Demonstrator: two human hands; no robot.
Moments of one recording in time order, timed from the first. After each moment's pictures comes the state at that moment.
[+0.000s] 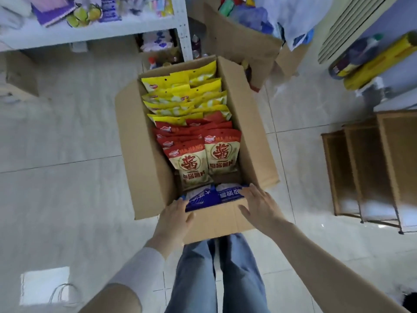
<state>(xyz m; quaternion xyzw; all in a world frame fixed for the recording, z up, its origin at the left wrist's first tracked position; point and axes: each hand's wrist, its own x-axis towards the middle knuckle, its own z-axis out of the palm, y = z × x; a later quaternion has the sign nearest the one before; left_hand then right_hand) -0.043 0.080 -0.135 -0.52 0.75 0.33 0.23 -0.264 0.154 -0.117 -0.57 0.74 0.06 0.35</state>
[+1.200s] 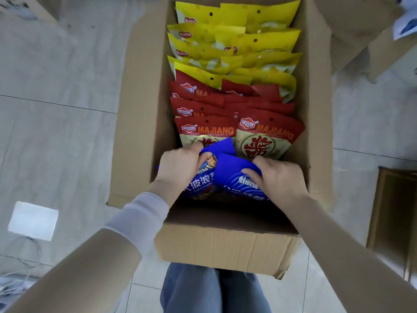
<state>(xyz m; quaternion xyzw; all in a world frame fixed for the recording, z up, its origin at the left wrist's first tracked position) -0.075 -0.014 -0.253 -0.57 0.81 0.13 0.12 -0.286 0.045 -0.252 -0.77 0.63 -0.03 0.09</state>
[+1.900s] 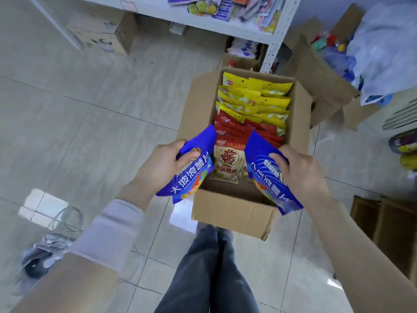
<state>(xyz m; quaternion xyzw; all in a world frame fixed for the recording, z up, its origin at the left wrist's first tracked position) 0.022 0.056 0.027 -0.66 0.64 0.38 -0.12 -0.253 0.074 0.016 -0.70 0.68 -0.10 0.19</state>
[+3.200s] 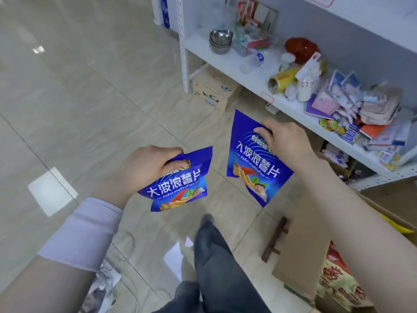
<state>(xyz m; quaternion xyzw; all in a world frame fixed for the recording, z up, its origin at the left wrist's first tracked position) 0.562 -0.034 0.161 -0.71 0.68 0.21 -0.05 0.306 -0.180 0.165 -0.89 0.44 -0.12 0.09</state>
